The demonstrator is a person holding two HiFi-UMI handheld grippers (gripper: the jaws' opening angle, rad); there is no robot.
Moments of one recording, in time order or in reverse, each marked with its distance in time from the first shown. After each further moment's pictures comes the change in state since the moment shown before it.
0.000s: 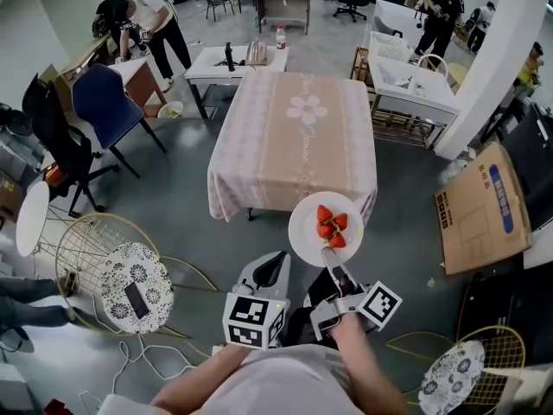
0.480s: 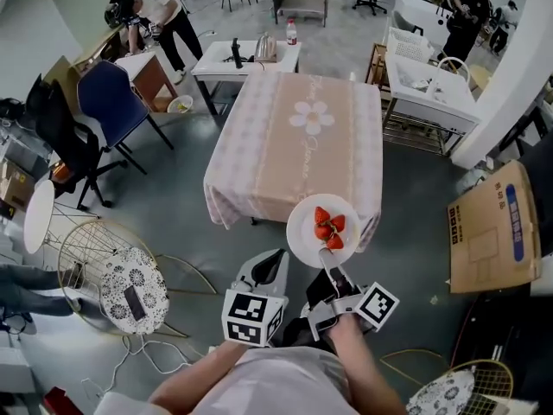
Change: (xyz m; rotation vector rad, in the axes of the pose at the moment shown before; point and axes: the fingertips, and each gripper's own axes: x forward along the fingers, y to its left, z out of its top) left arm 0.098 0.019 0.030 0.013 0.056 0.082; right arm 0.070 -0.030 0.071 0.051 0.079 -0.018
